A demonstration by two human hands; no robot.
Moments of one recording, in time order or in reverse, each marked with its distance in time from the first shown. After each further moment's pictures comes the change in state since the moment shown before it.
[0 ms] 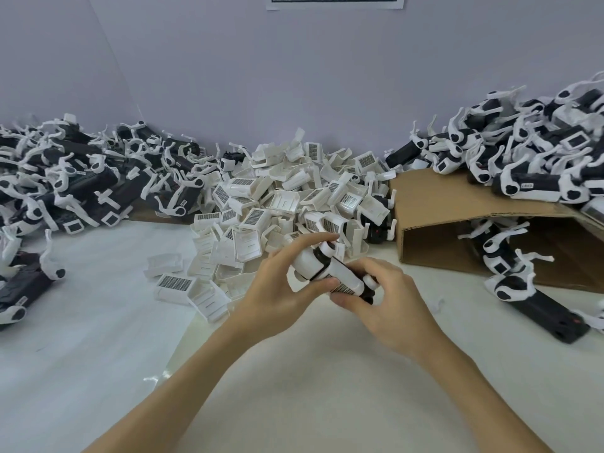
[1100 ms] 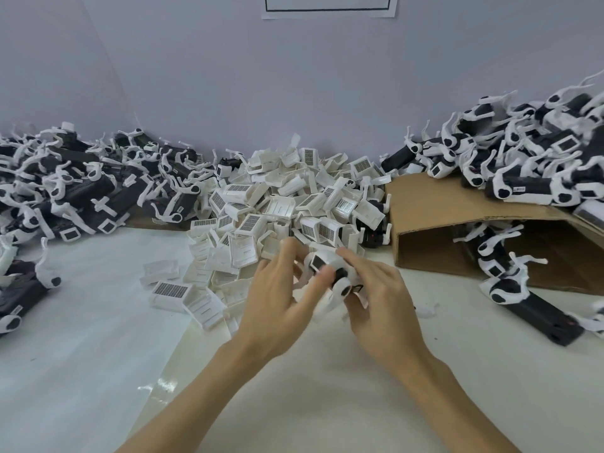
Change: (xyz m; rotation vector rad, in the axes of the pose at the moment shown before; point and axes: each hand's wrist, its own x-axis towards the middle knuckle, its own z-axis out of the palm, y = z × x) left_hand -0.007 0.016 0.019 0.158 0.199 -0.029; right_hand -0.005 0.007 0.019 -0.276 0.225 -0.123
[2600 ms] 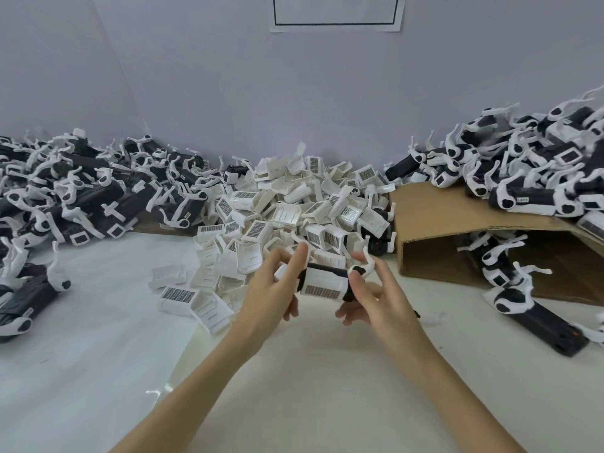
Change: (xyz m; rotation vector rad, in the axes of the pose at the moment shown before) left_hand 0.015 -0.019 -0.011 -0.389 -0.062 -0.499; right_hand 0.012 -0.003 -0.001 0.873 -0.171 0.494
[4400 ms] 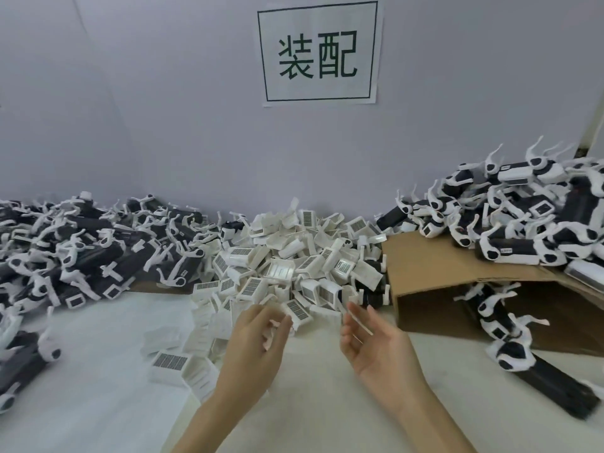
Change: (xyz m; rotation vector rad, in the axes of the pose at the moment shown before) left_hand 0.018 -0.013 -0.011 0.477 0.178 0.377; right_hand 0.042 0.006 -0.012 0.959 0.019 0.366
